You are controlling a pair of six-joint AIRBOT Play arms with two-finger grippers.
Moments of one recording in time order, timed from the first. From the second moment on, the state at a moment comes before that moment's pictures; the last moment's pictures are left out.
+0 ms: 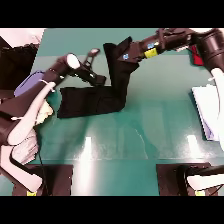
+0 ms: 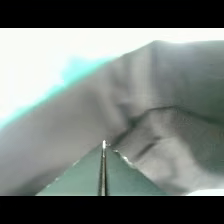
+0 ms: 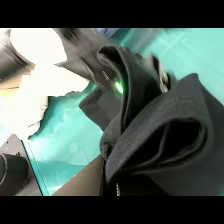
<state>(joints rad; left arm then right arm) -0.33 -1.75 1.68 1.14 -1.03 -1.41 0.32 -1.60 1.91 -0.71 1.32 1.29</state>
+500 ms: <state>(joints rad) -0.04 -1.38 1.68 1.38 -1.16 -1.41 0.58 -1.77 1.91 -0.71 1.01 1.23</state>
